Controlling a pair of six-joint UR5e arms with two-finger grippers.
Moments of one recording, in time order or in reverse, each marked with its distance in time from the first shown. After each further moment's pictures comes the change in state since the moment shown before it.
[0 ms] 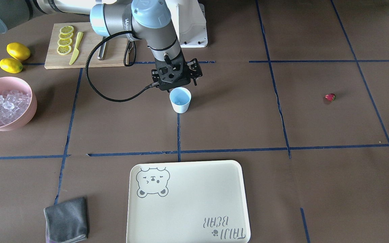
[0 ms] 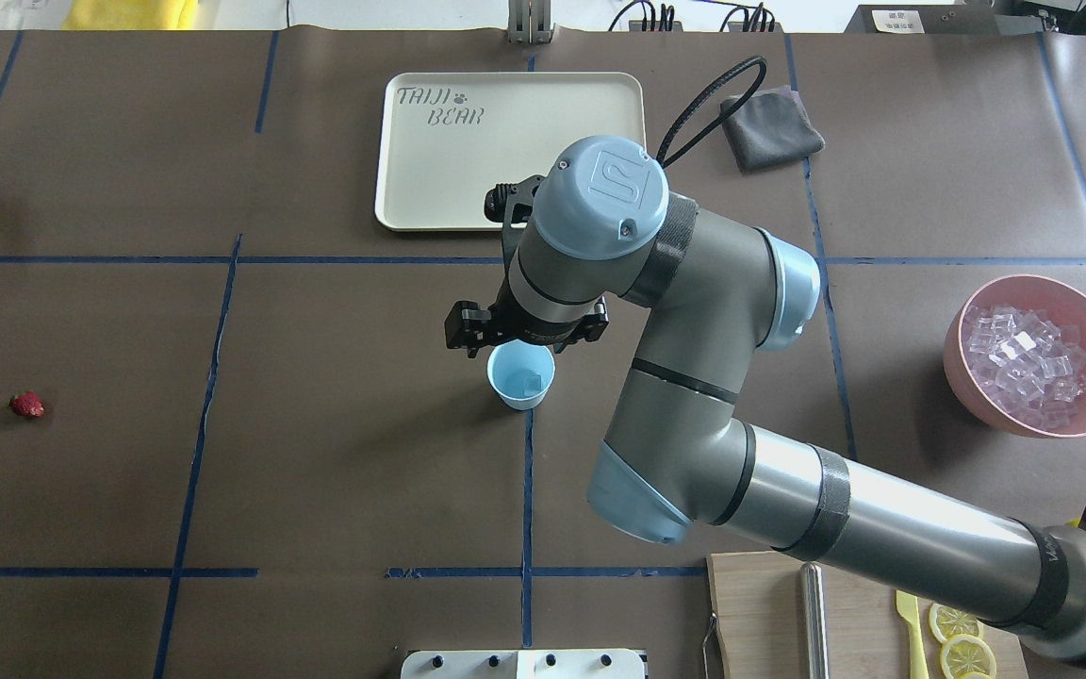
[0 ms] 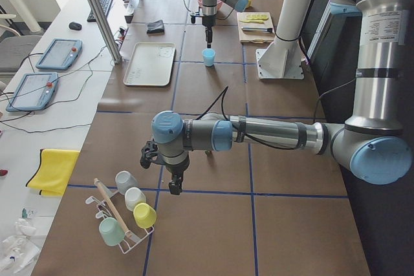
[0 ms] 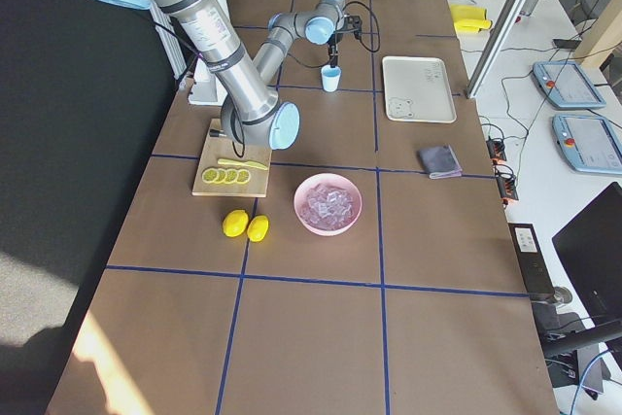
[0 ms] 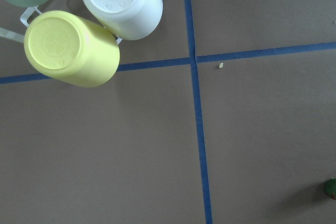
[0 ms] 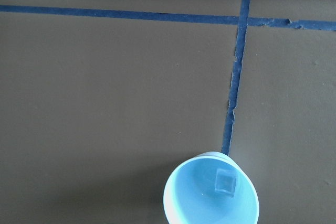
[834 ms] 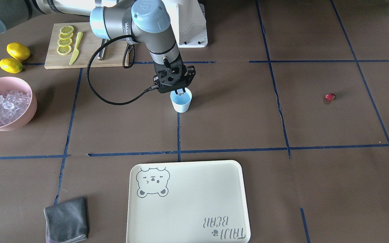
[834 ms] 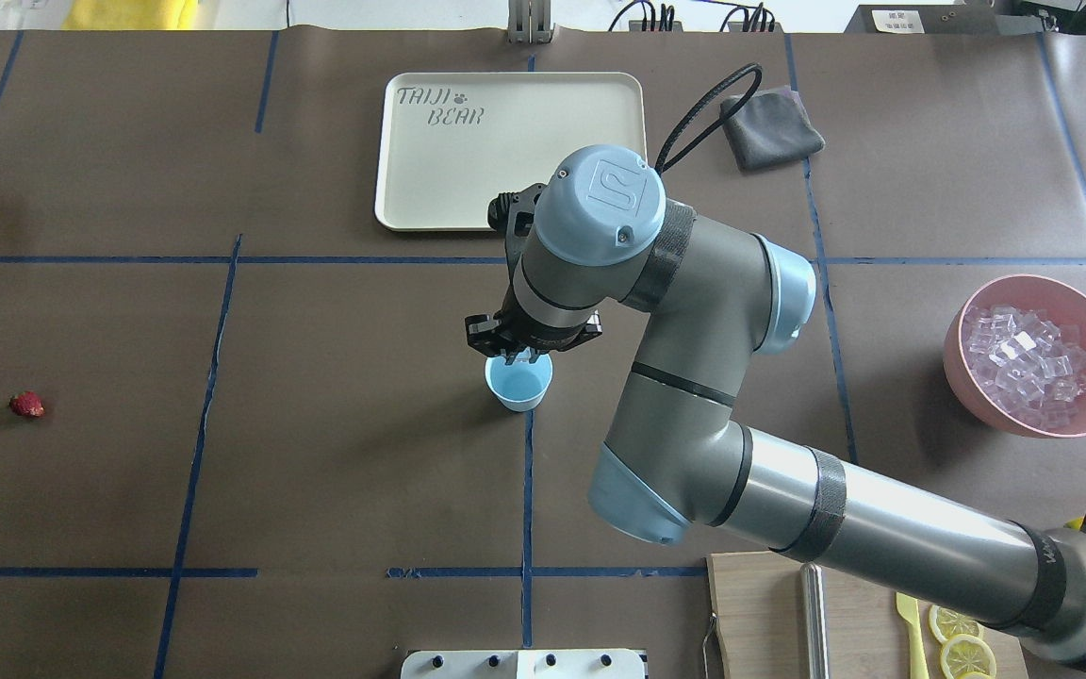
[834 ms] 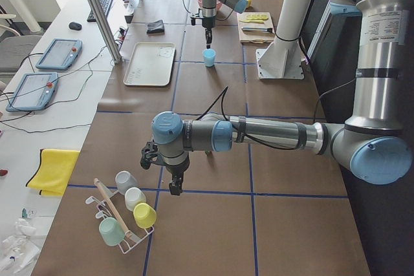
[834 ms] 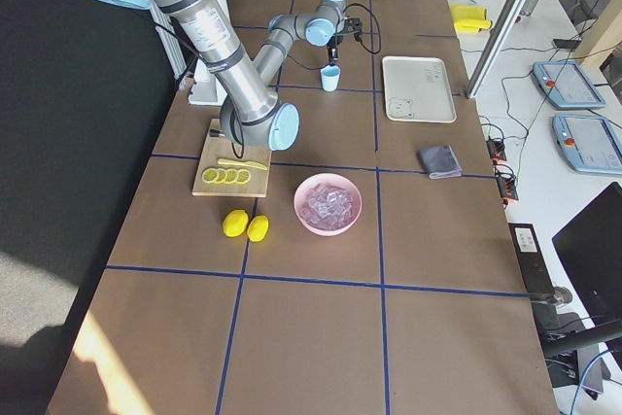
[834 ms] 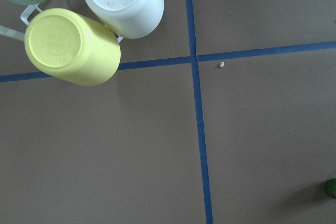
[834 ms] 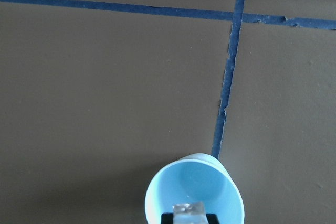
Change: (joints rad) left arm 0.000 0.000 0.003 0.001 0.000 0.000; right arm -0.014 -0.001 -0.036 0.011 -0.007 -0.030
